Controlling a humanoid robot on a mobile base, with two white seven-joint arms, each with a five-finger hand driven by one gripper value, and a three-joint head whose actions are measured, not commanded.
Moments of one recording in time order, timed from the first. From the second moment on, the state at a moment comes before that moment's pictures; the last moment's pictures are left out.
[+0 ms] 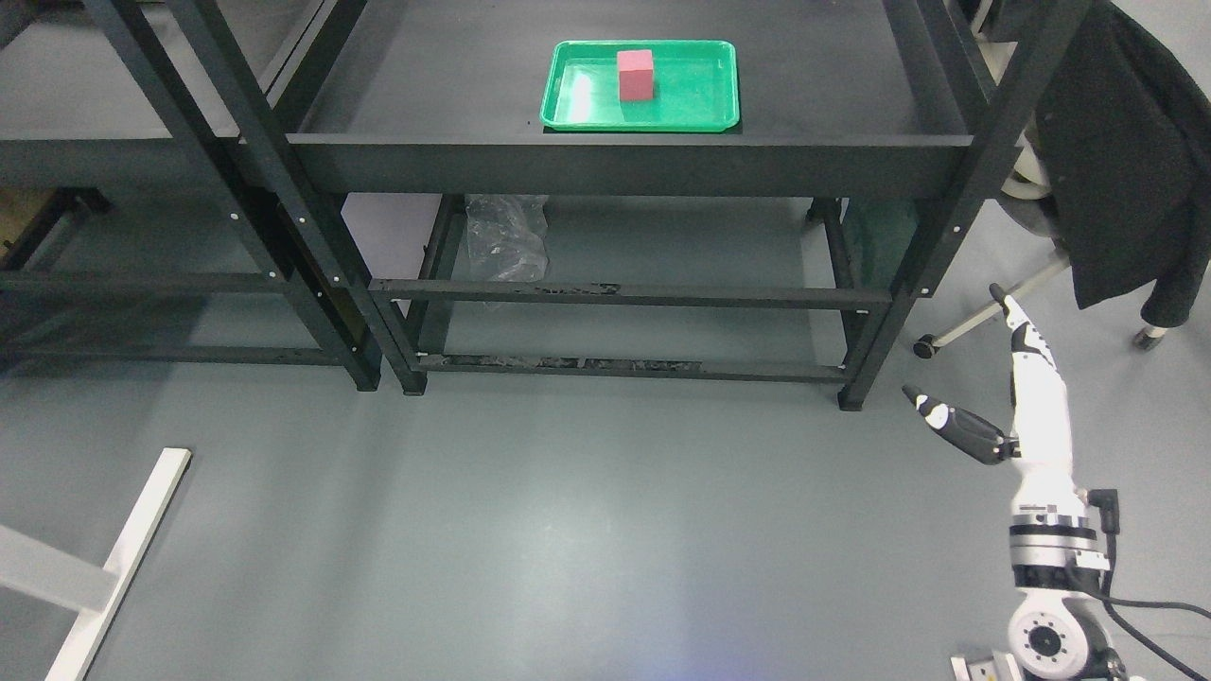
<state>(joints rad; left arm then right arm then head) 0.00 0.00 -0.08 0.00 0.13 0.01 0.18 0.14 -0.09 -0.09 -1.61 0.65 -0.30 -0.24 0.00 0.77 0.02</state>
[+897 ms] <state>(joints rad) 0.00 0.00 -0.08 0.00 0.13 0.01 0.18 0.08 -0.10 -0.09 -1.63 0.92 -0.35 -0.25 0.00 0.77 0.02</state>
